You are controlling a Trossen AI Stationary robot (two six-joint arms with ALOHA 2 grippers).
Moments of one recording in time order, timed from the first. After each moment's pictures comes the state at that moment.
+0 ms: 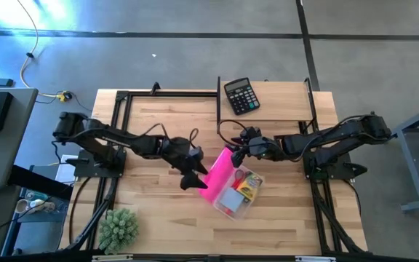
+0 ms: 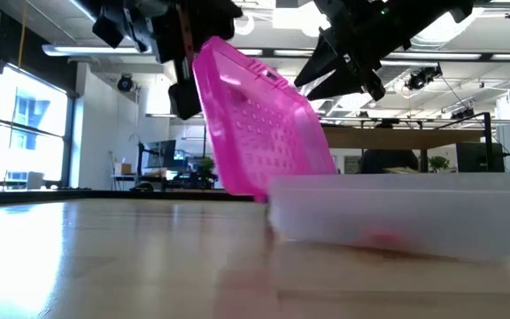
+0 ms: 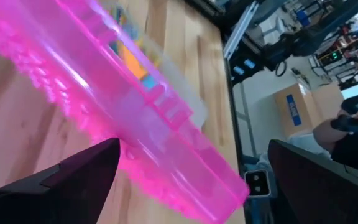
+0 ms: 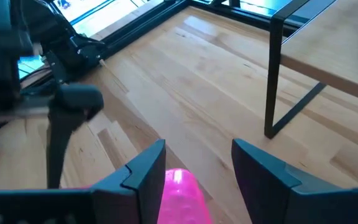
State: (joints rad) left arm 0.04 1.51 0.84 0.14 0.36 -0.60; right arm 0.12 1.36 0.82 -0.02 0.49 0.62
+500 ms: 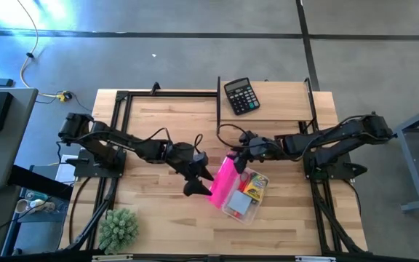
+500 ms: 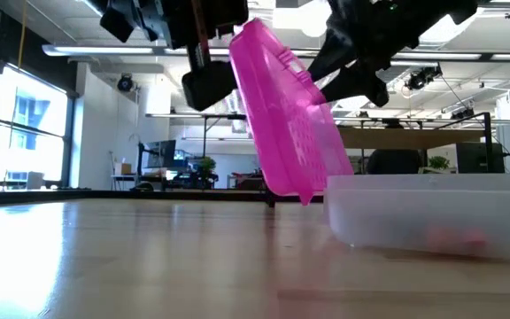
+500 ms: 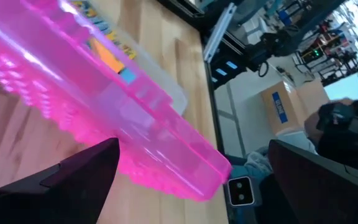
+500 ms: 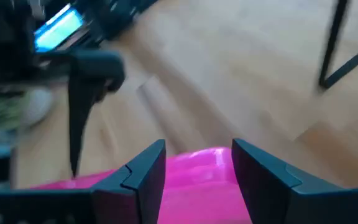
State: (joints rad) left arm -0.02 1.58 0.90 0.20 0.35 -0.62; right arm 0.12 1.35 0.82 -0.08 0.28 0.69
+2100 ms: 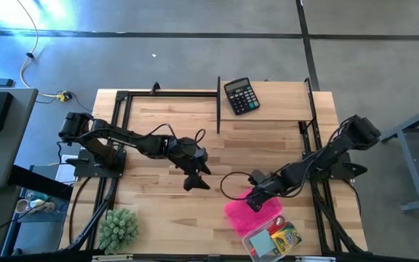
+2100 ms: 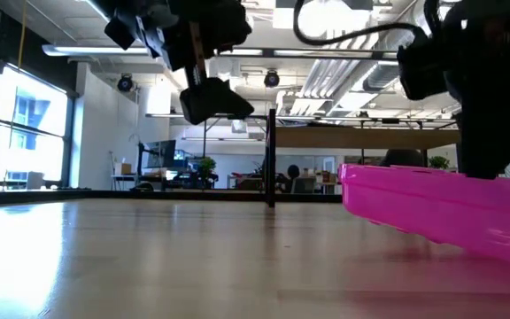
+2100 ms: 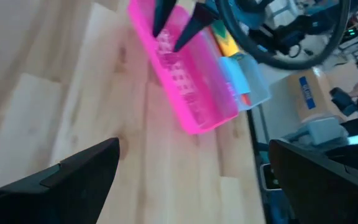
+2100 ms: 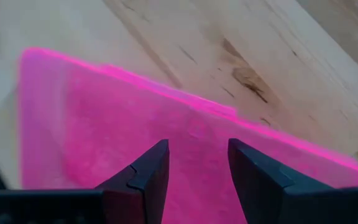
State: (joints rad) left arm 0.05 1.58 0.91 0.06 0.37 -0.50; right arm 0.50 1.52 0.82 -0.43 0.10 1.21
